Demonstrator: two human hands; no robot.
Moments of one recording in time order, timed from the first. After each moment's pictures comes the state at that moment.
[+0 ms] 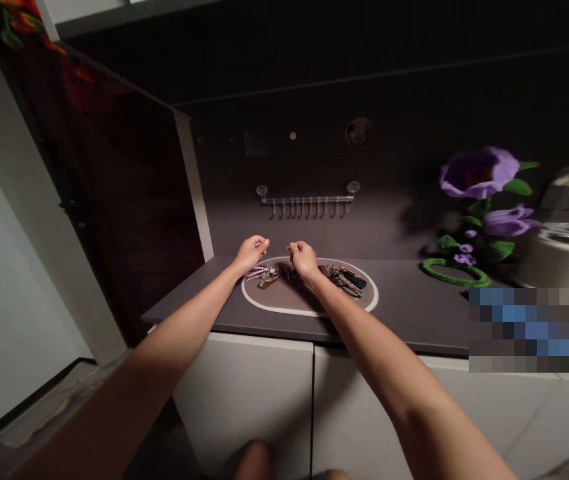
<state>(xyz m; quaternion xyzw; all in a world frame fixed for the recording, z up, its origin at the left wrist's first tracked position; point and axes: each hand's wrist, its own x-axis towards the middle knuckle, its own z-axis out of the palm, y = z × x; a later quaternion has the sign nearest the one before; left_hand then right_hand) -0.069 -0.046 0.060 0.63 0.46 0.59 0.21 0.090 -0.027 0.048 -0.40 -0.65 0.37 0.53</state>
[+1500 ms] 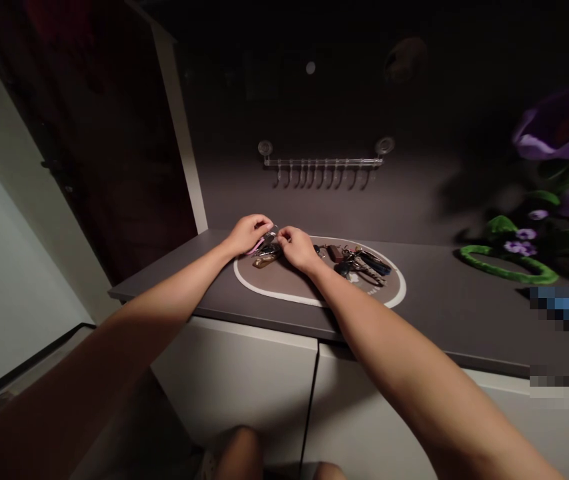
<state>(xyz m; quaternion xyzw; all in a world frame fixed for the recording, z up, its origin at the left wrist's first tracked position) -0.084 -0.036 0.038 0.75 0.47 0.46 0.01 0.077 -0.027 0.025 -0.39 -0.82 0.14 0.40</state>
